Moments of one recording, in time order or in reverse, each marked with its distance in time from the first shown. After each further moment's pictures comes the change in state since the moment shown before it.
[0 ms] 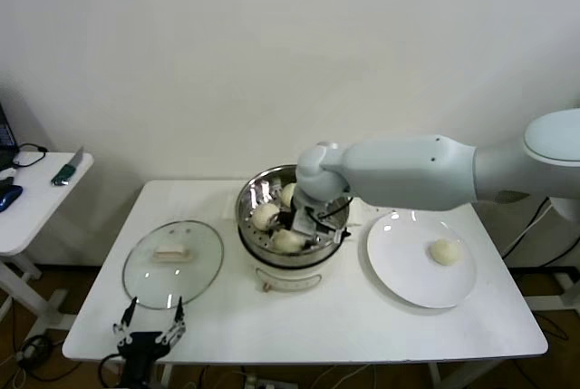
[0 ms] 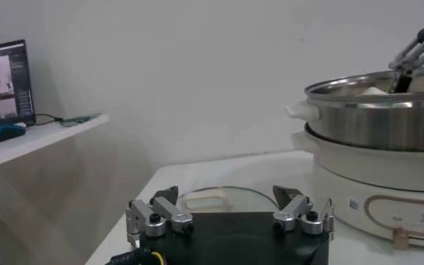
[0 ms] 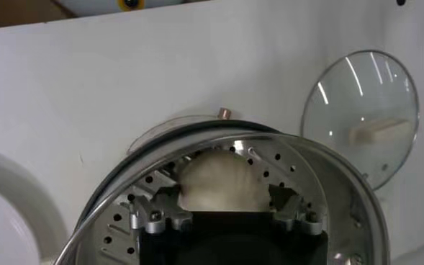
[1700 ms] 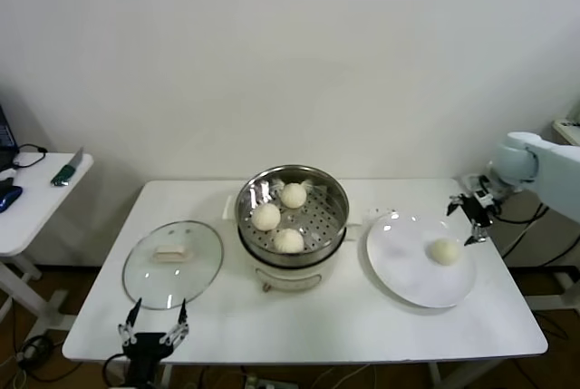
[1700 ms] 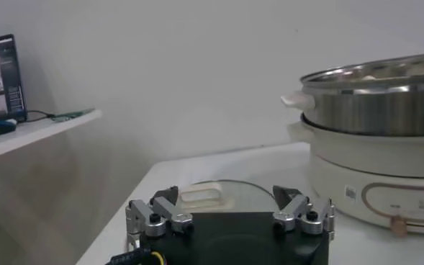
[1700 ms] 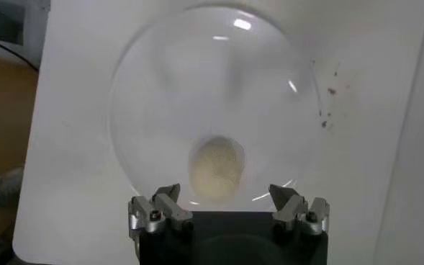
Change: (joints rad) left arm -0.024 0.008 0.006 0.049 0.013 -0.011 0.001; right arm -0.167 -0.578 0.107 -0.347 0.162 -0.239 -0.249
